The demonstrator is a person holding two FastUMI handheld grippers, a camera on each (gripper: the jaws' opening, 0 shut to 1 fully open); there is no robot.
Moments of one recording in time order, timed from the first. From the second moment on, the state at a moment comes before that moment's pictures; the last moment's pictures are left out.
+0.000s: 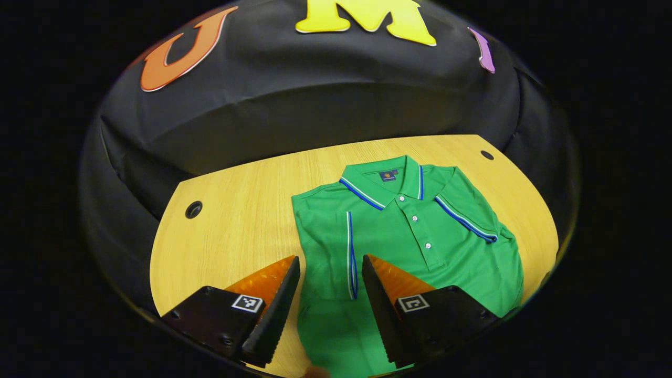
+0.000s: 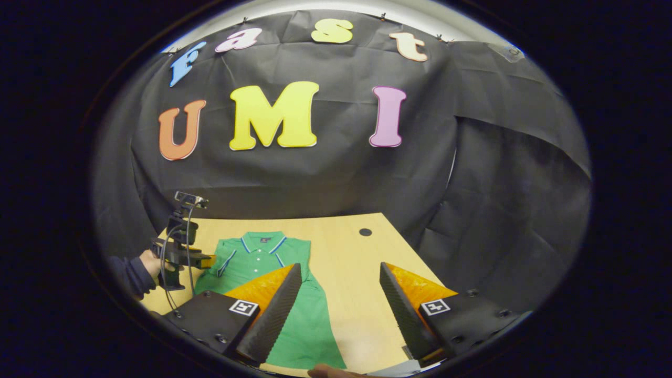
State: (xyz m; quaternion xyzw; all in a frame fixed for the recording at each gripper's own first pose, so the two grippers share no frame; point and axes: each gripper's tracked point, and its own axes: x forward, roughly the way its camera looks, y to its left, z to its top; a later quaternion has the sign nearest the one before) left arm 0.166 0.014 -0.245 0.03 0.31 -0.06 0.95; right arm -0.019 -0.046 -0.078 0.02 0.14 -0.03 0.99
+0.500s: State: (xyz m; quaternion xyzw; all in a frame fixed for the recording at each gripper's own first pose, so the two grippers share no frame) left arm 0.048 0.072 -0.267 -0.03 0.36 0.02 0.93; right arm 0.005 -0.010 -0.200 -0.02 0.28 0.04 0.96
